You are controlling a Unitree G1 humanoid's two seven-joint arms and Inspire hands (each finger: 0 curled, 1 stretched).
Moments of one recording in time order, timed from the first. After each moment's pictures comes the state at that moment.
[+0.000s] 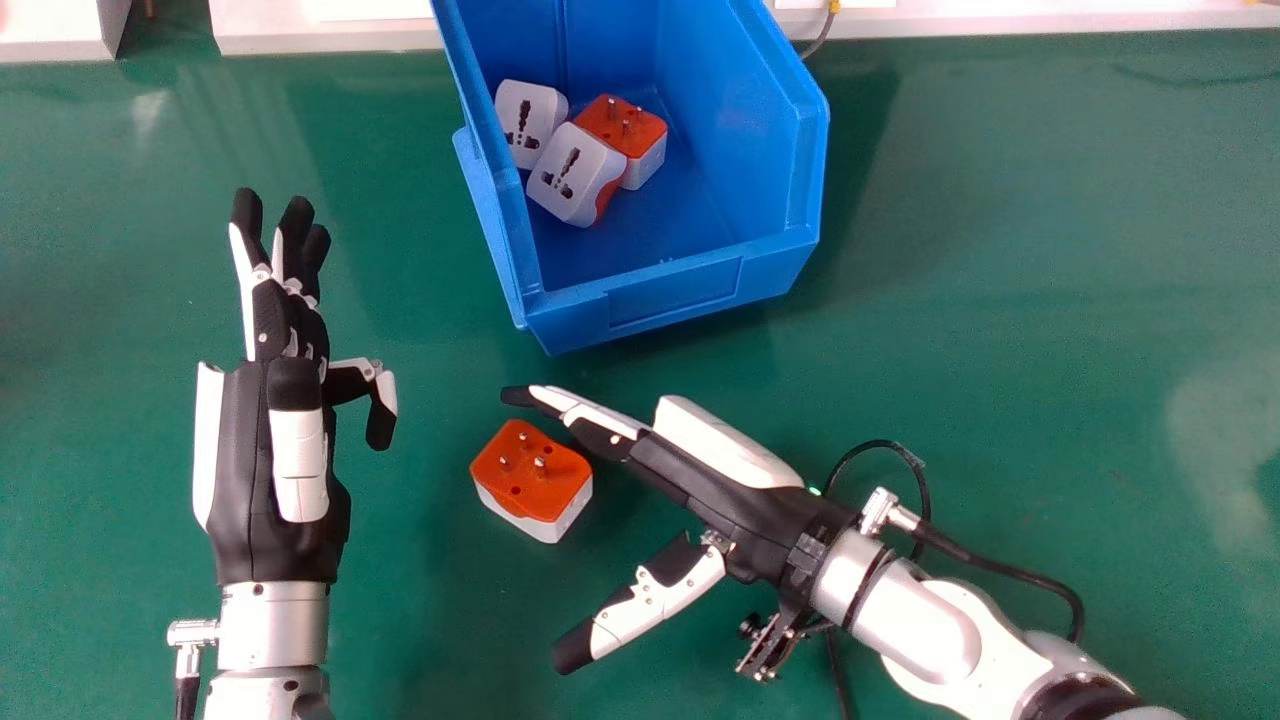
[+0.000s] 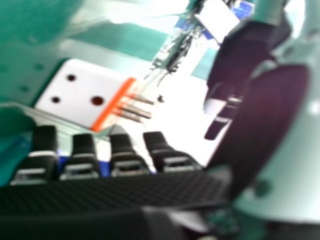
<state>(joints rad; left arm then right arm) -0.21 0.09 0.28 0.95 -0.28 -1.15 -0.40 -0.57 -0.12 0.40 1.29 -0.54 -1.00 -0.04</state>
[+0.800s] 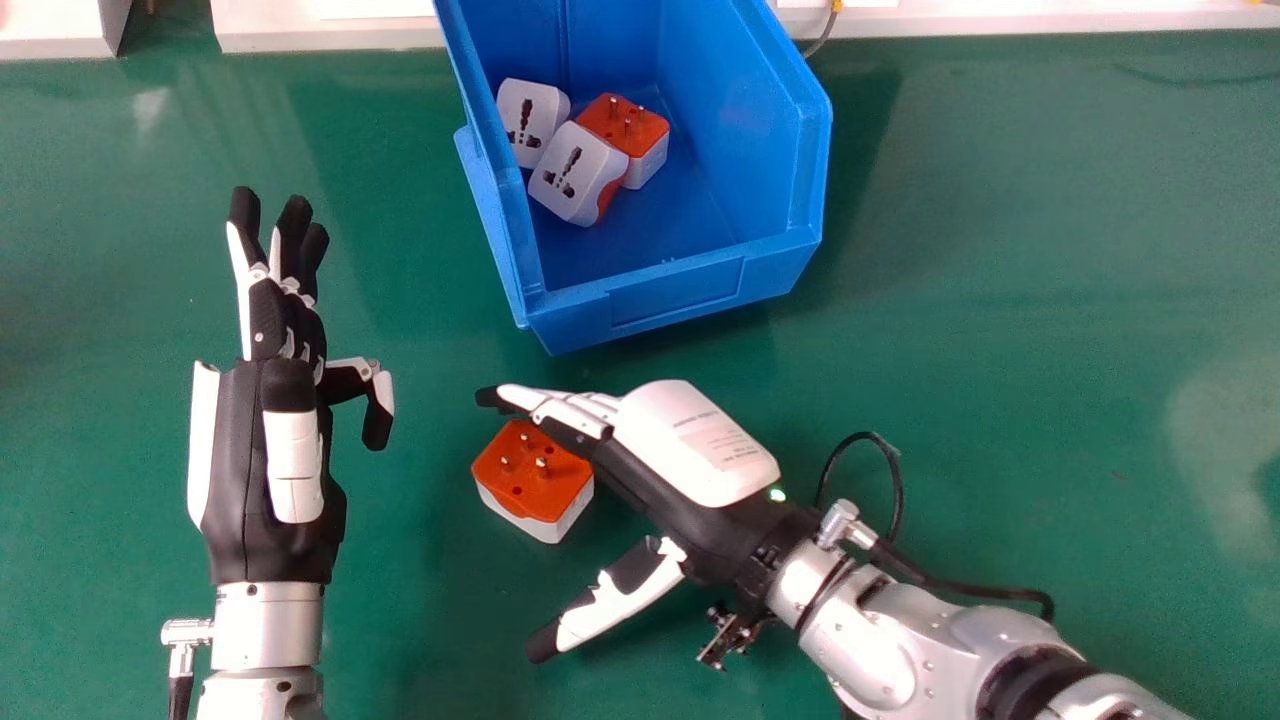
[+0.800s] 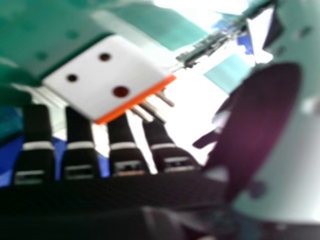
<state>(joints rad) -0.21 0.10 0.28 0.95 -0.29 -1.14 -0.42 -0.64 -0.07 0.64 1.29 -0.87 -0.77 -0.63</state>
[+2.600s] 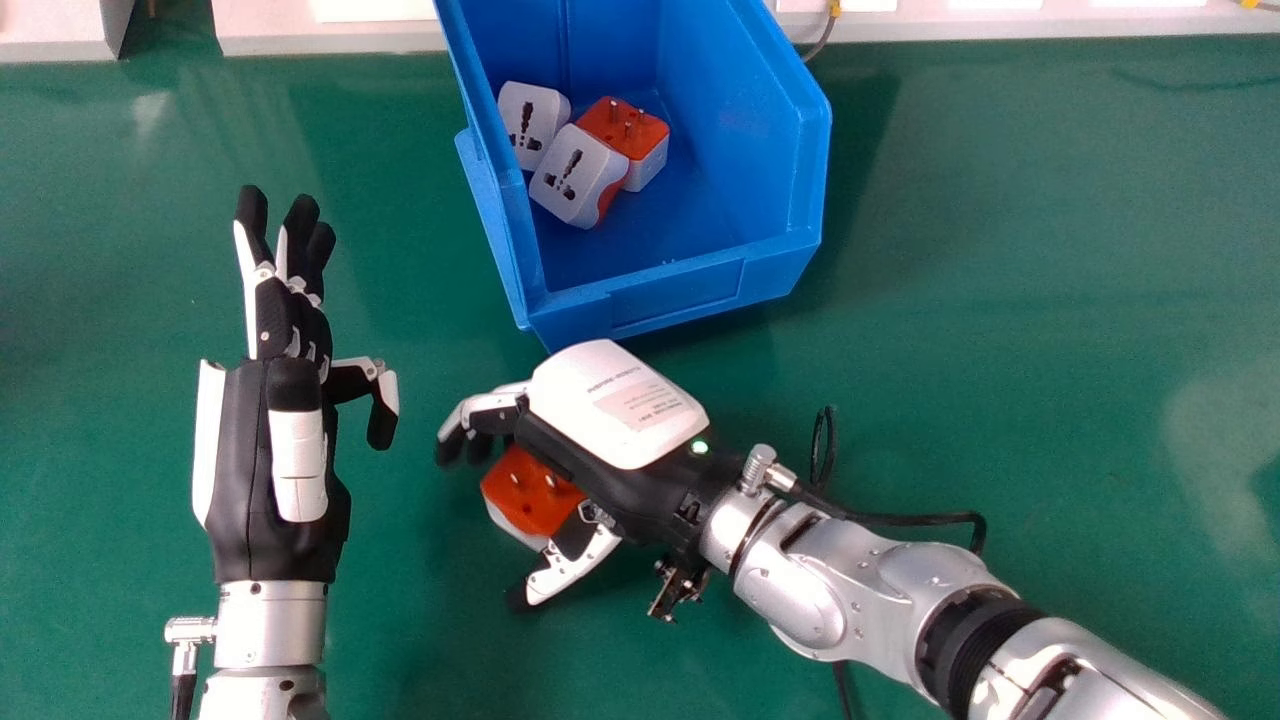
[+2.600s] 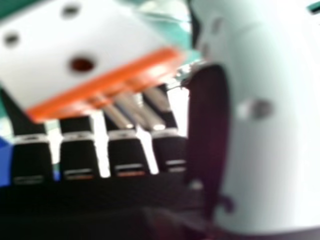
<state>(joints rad) -0.21 0.10 0.28 0.95 -0.29 -1.14 -0.42 -0.73 -0.03 0.74 1.24 -0.83 -0.64 -0.52</state>
